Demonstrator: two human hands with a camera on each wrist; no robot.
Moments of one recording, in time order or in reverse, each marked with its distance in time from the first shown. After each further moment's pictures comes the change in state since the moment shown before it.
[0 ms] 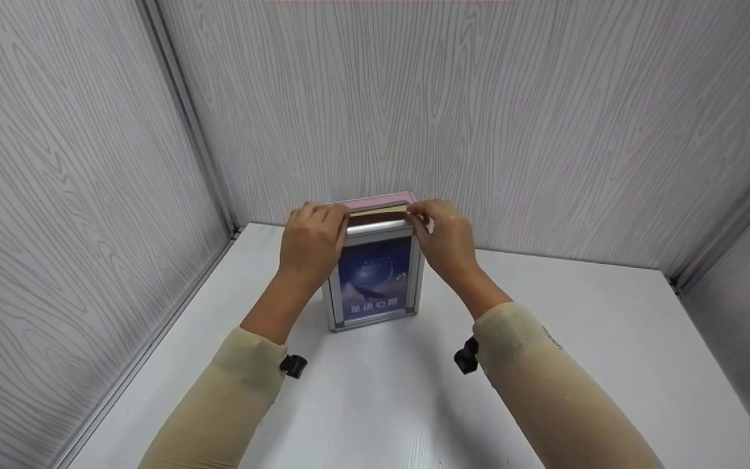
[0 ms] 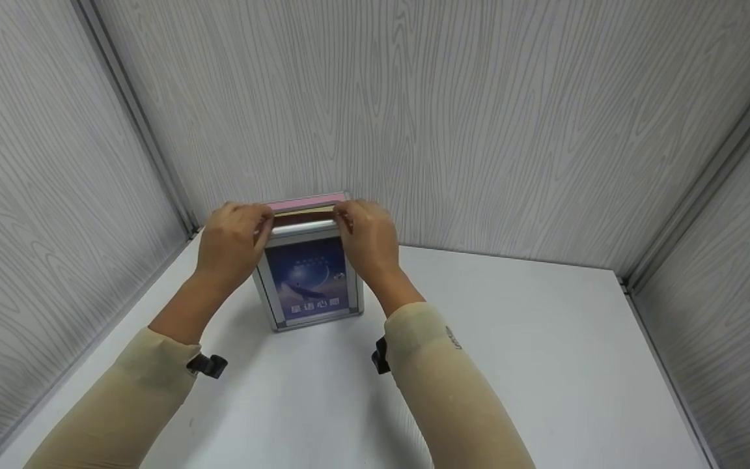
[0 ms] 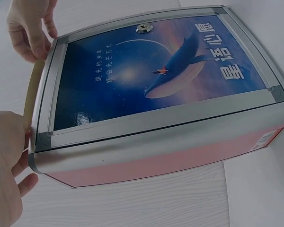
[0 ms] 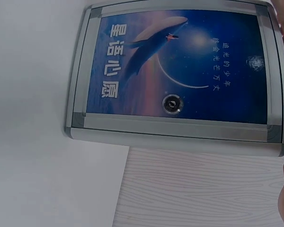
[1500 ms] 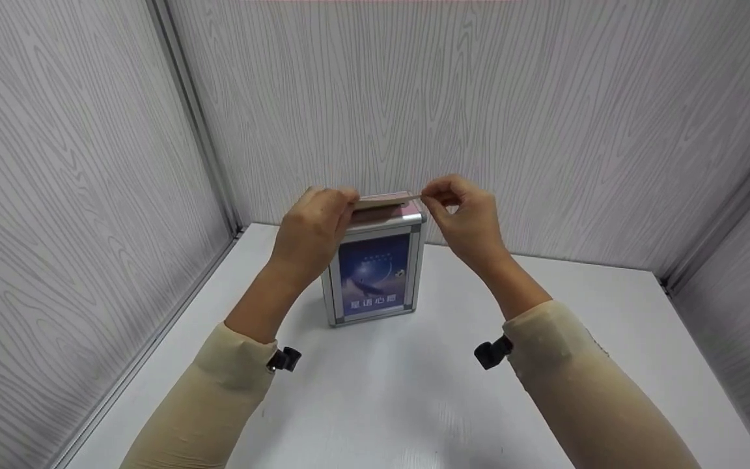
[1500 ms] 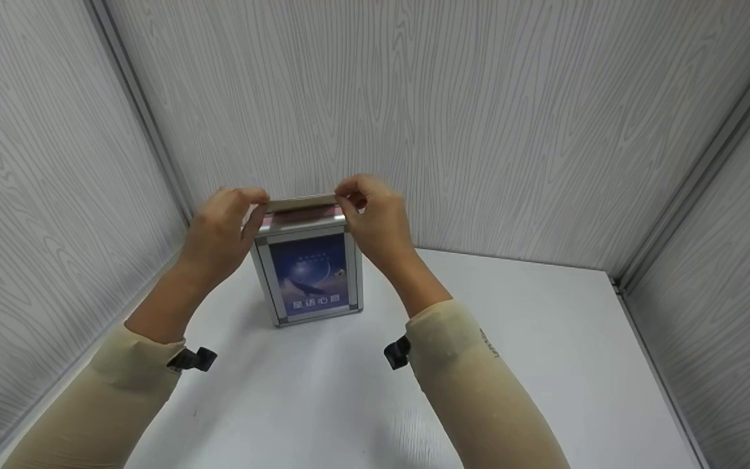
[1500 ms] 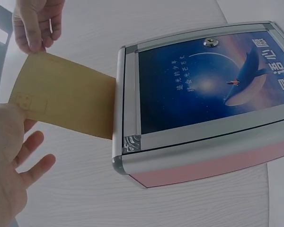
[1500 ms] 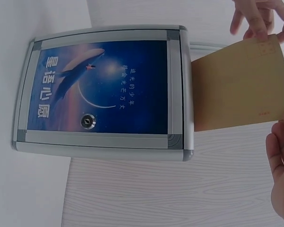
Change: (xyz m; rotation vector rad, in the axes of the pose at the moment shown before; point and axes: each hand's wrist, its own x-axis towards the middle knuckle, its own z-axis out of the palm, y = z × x) left_hand 0.021 0.010 -0.039 -0.203 0.149 0.204; right_hand 0.020 -0.030 -0.066 0.261 0.017 -0.014
